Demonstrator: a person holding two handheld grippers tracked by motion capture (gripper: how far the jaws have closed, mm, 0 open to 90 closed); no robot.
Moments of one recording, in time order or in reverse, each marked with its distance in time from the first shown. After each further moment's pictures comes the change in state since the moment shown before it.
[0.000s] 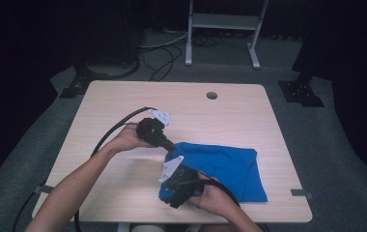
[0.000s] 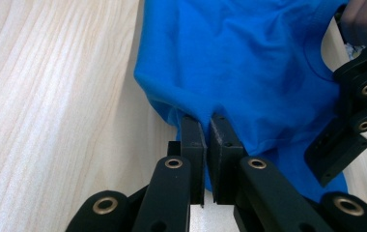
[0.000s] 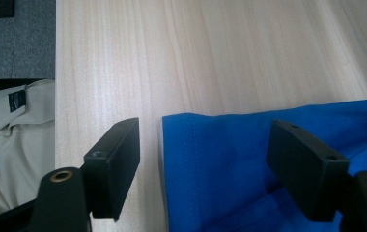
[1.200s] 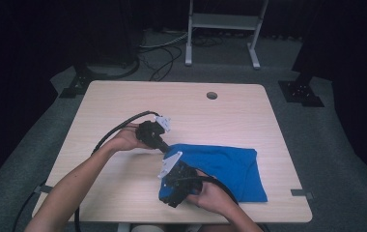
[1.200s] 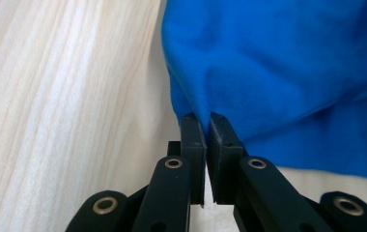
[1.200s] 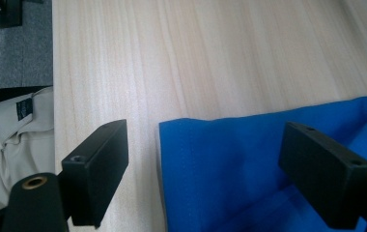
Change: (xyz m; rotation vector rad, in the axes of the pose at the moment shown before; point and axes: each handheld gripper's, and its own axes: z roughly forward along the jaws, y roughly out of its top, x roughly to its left) left arm 0.011 -0.013 0.010 0.142 0.087 -0.006; right arm -0.007 0.003 0.001 0.001 0.026 0.048
